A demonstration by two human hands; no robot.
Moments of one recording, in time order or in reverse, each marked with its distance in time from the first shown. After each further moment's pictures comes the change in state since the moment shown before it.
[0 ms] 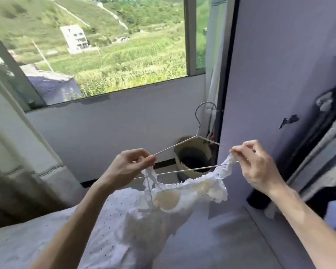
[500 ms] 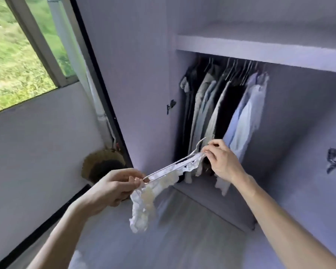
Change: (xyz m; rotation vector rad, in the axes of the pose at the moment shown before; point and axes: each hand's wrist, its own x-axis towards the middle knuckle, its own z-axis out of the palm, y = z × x) left_hand 0.094 0.056 0.132 -0.253 -0.913 0.068; right_hand -0.108 0.061 -0.089 -0.331 0.011 0.647
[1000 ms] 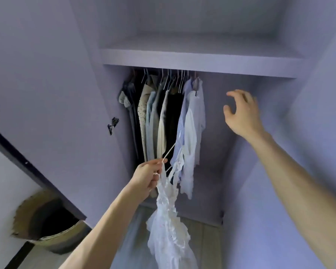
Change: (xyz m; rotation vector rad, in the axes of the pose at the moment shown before) left_hand 0.206 0.066 0.157 -0.420 -0.086 -0.099; right_hand 0.038 0.096 -0.202 -0.322 0.523 0.353
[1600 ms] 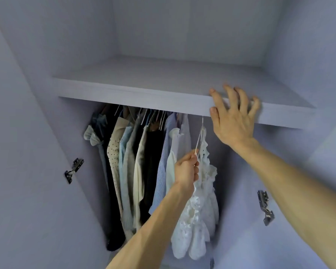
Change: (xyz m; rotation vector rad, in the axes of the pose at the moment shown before) left_hand 0.185 0.092 0.192 -0.267 -0.128 0.139; right_hand 0.171 0.058 0.057 -0.609 0.328 -0.262
